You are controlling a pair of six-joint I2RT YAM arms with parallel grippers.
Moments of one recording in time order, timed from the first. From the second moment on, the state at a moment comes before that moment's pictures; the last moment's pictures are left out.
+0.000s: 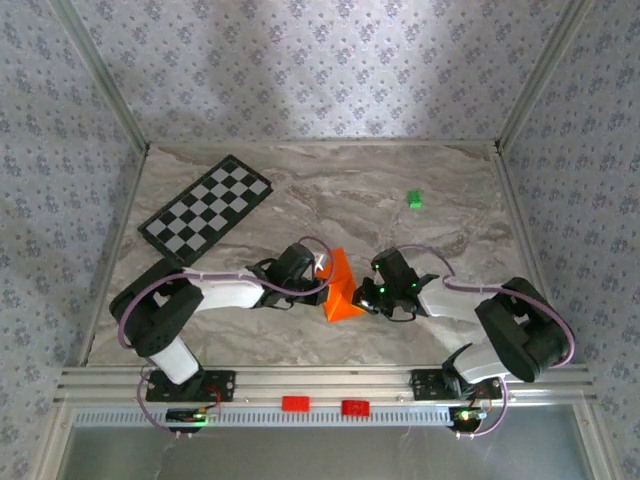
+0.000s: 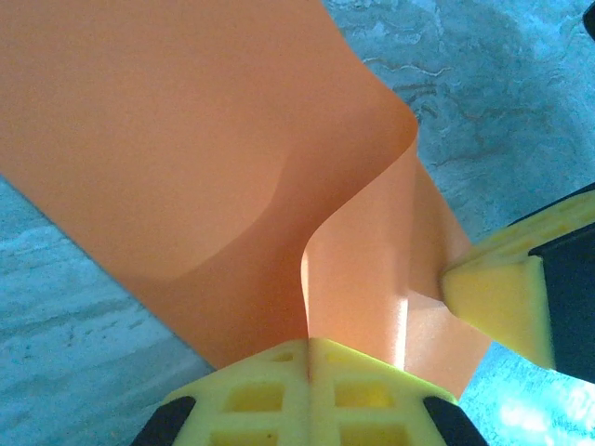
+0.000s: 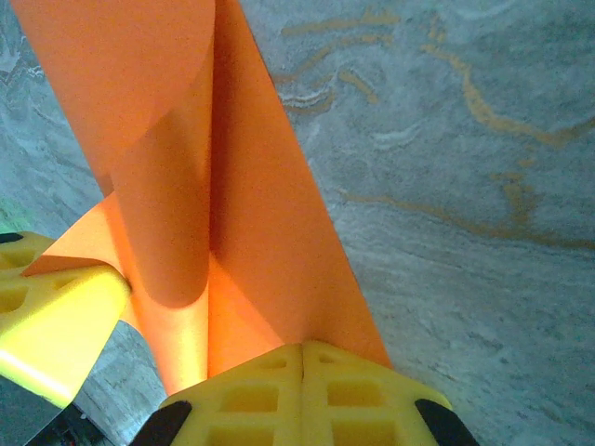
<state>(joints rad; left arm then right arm) -0.88 1.63 0.72 0.04 0.24 -0.61 0.63 1.42 0.47 -0.04 -0.39 0.97</state>
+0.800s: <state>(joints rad) -0.88 1.66 0.73 0.03 0.23 -0.58 0.63 1.42 0.47 -0.03 -0.39 0.97</state>
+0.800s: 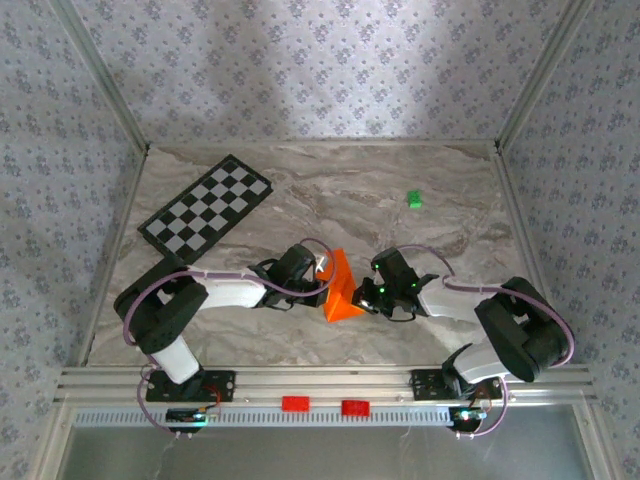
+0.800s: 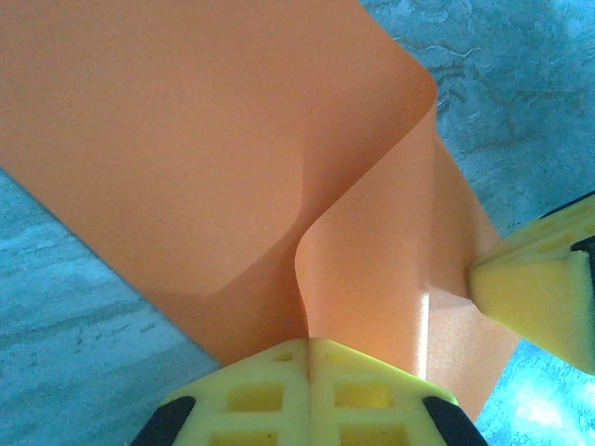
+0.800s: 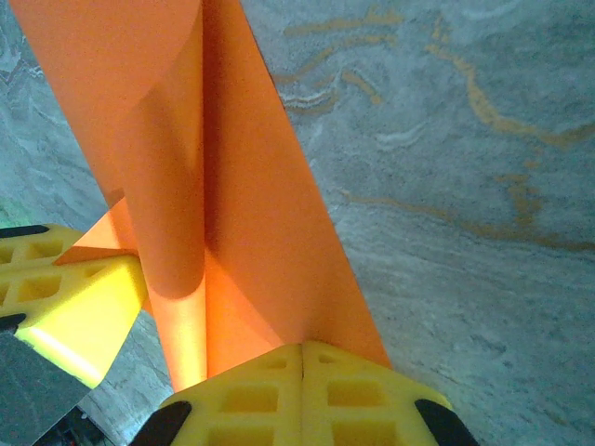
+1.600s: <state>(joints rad) -0.88 1.70 0.75 0.04 0.24 -0.58 0.63 1.42 0.47 -0.02 -0.39 0.97</state>
